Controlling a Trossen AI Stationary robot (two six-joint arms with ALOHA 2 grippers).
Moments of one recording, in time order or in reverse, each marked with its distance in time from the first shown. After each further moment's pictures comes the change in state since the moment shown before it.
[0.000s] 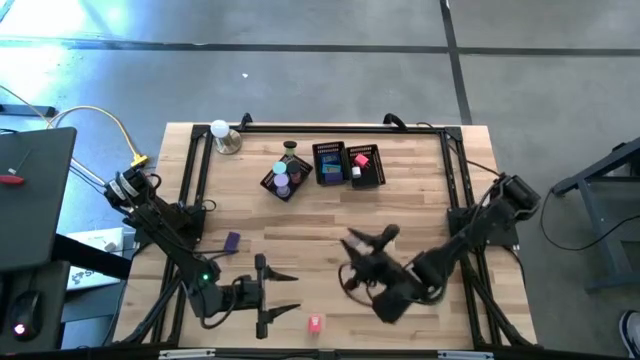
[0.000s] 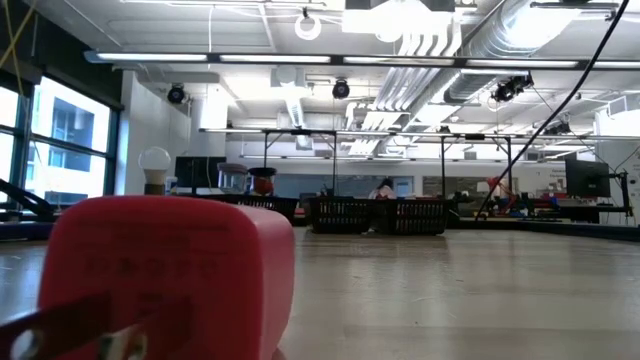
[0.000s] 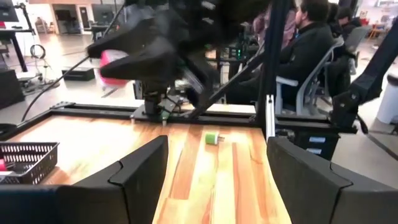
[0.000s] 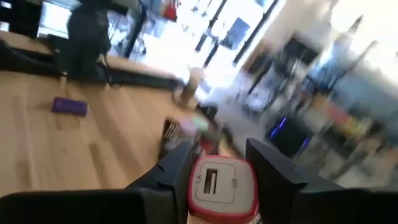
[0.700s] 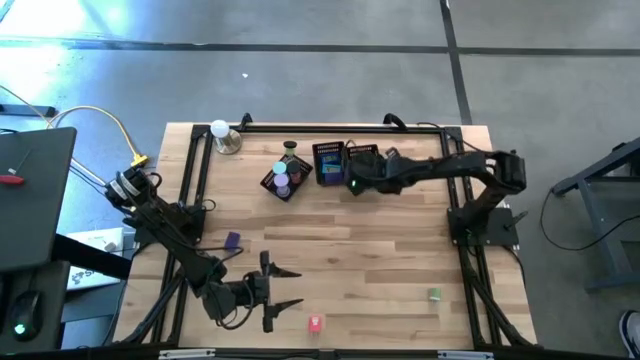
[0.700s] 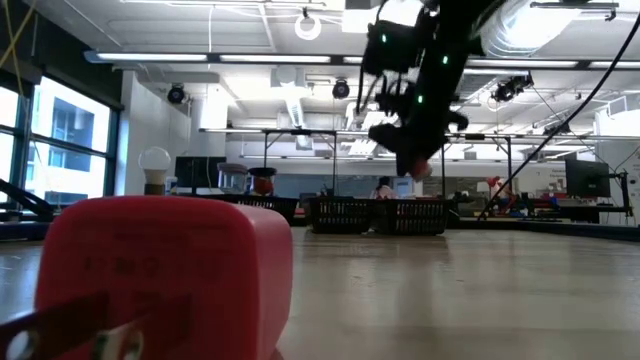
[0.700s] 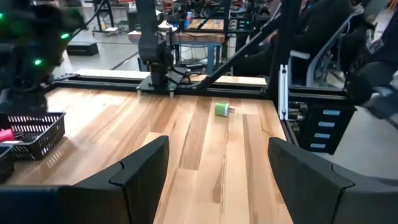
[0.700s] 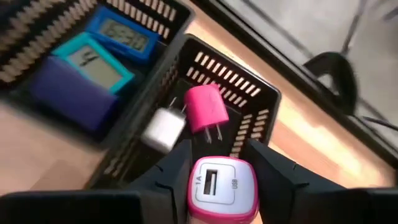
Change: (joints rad) left arm 0.039 0.000 0.000 -0.197 0.038 -0.153; right arm -0.814 -0.028 -0.207 -0.332 -0.687 0.393
